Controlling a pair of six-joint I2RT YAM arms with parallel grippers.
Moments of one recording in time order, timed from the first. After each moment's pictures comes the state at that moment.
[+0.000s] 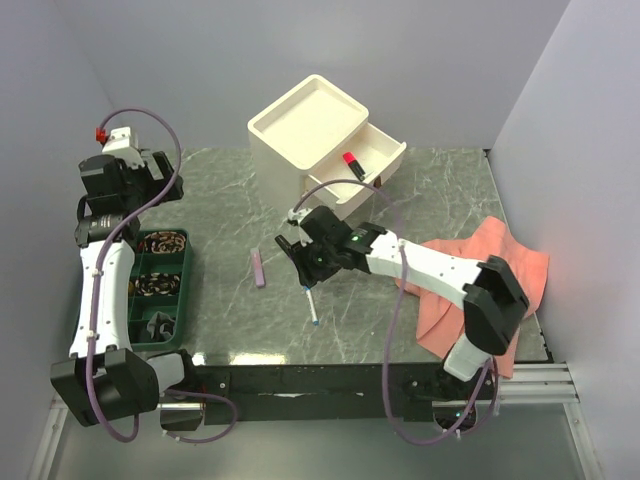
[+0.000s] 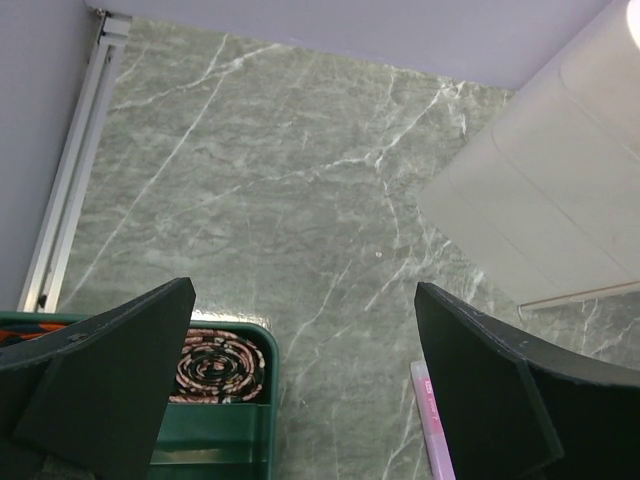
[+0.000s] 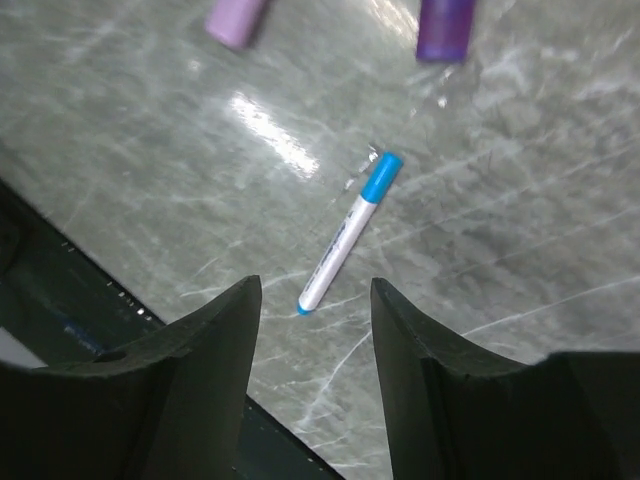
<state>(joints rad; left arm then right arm) 0.23 1.17 1.17 -0.36 0.22 -0.13 0.89 1.61 1.27 -0.59 -0.08 0.27</state>
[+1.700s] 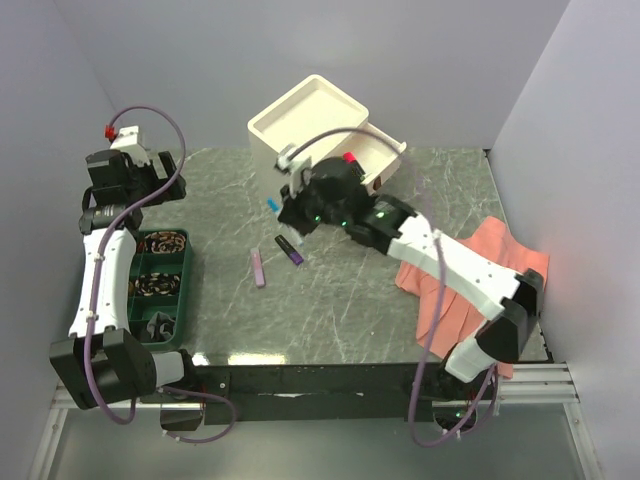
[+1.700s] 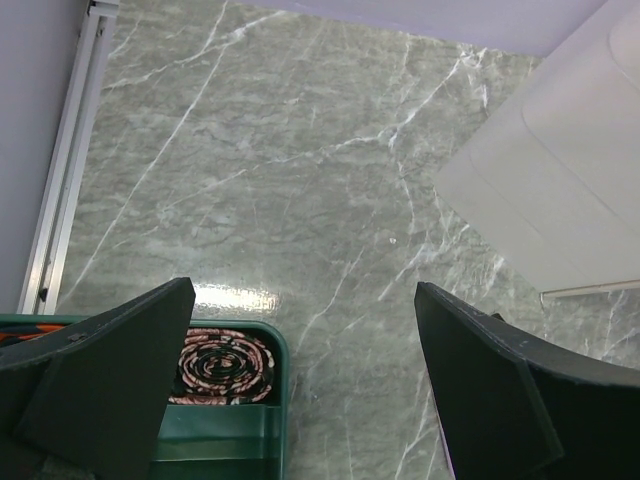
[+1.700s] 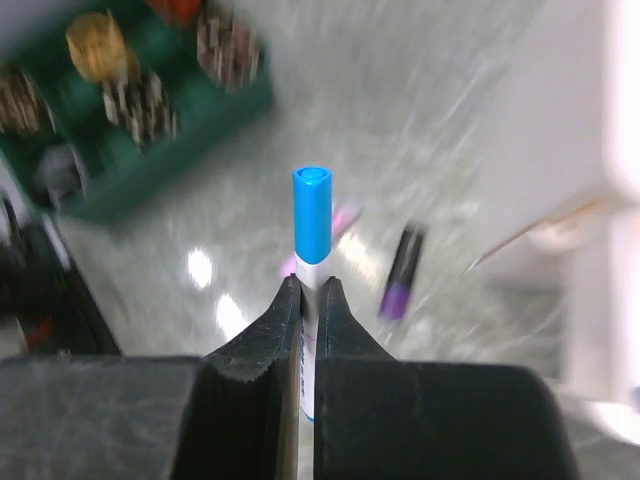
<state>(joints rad) 0.21 1.25 1.20 -0.39 0.21 -0.09 0.89 1.58 1.56 -0.48 -0.10 0.04</state>
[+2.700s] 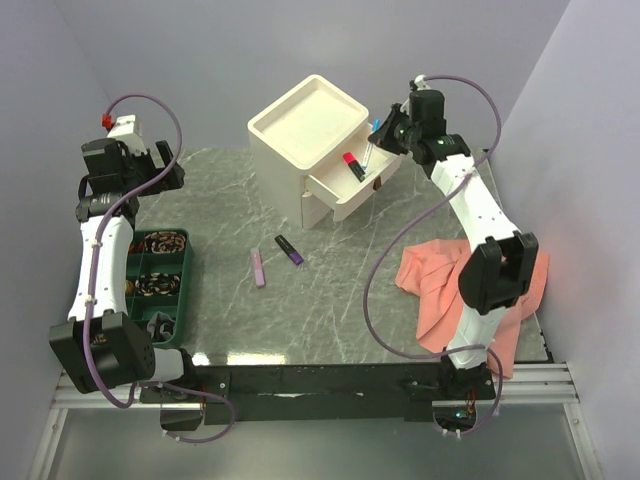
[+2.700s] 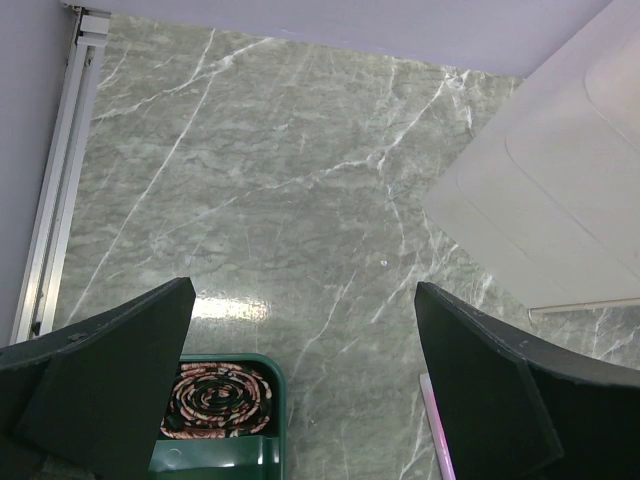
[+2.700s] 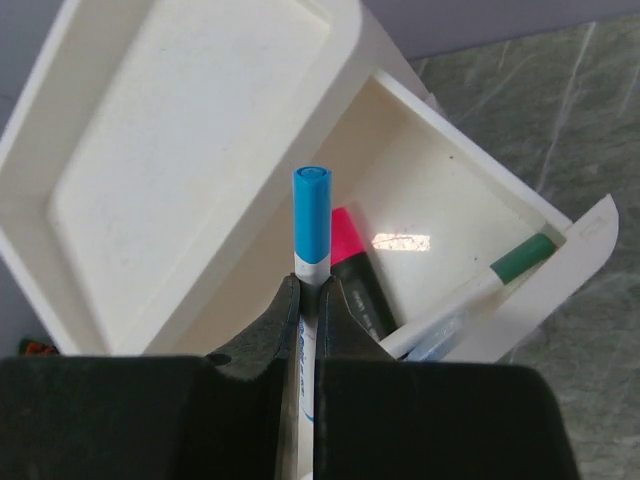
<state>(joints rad) 0.23 1.33 1.29 -0.38 0.26 -0.09 0.25 1.80 1.82 -0.46 -0.14 0.53</state>
